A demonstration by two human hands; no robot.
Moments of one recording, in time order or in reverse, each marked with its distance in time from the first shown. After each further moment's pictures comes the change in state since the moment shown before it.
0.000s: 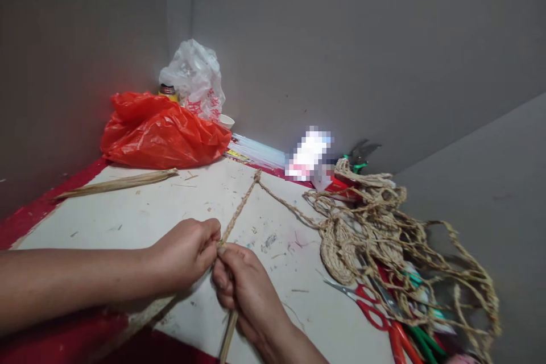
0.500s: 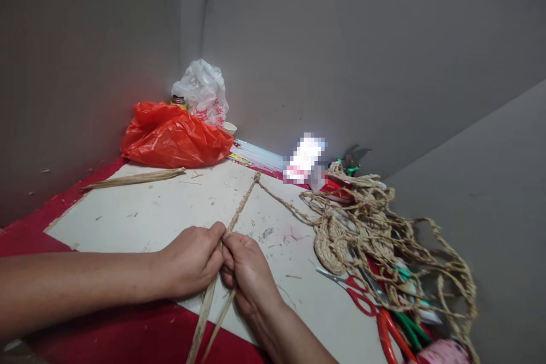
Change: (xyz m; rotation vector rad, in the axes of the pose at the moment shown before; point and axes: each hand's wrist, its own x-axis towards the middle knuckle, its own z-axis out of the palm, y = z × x) left_hand -0.027 0.015 0.016 0.168 0.015 0.039; right_hand -0.003 0.004 0.001 -0.014 0.048 -0.075
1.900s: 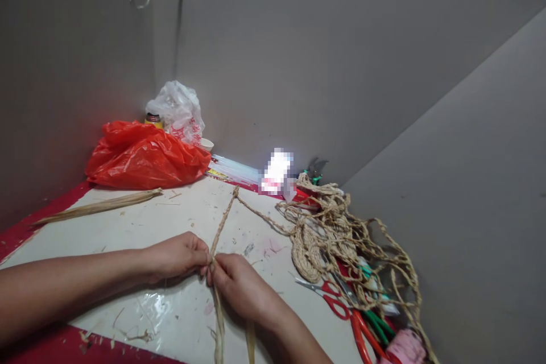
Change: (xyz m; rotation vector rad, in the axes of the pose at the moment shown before) left_hand 0.050 -0.034 0.008 -0.922 -0.353 -0.142; right_hand 0.007 -0.030 -0.032 -1.051 -0.192 -0.261
